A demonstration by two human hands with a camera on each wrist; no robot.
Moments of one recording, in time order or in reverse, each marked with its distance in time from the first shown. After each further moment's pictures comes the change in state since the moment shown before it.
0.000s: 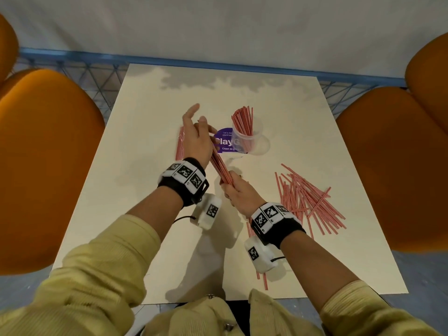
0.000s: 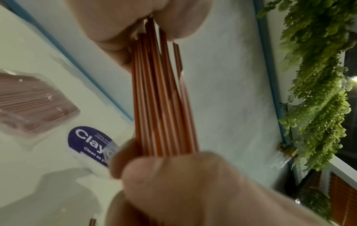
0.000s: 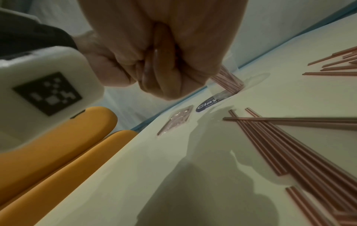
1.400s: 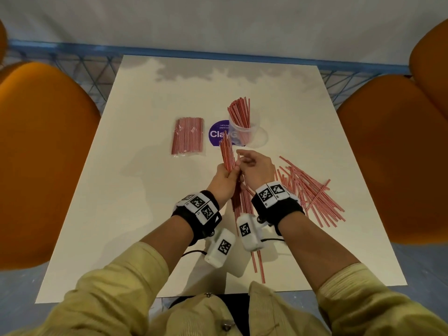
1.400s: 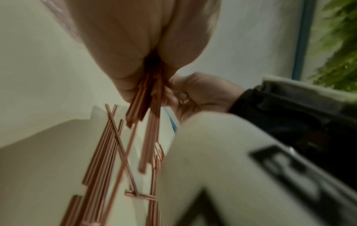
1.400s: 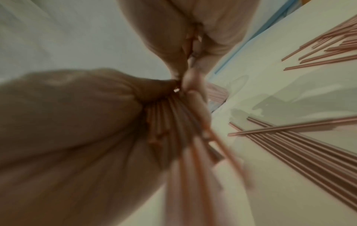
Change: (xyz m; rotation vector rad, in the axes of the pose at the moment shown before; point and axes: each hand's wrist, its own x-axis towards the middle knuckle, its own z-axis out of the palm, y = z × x) left_hand -0.071 -0.060 0.029 0.034 -0.377 -0.422; right_hand 0.017 0.006 -0.031 0.154 0.527 0.147
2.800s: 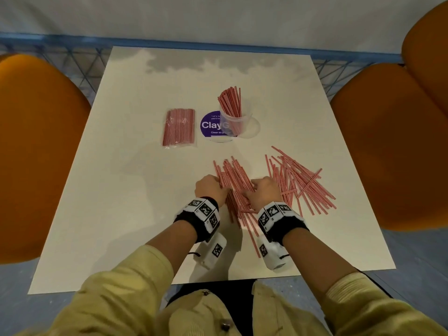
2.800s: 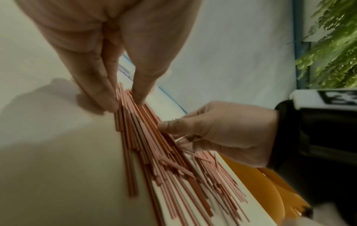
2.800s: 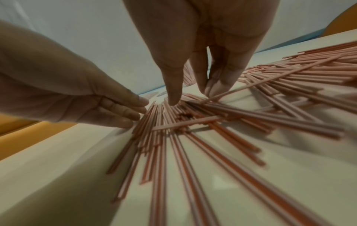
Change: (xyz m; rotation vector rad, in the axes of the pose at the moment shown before) left_hand -0.019 -0.025 0.004 0.786 0.240 -0.132; right_hand -0.037 0.055 -0.033 -0.664 -0.147 0.121
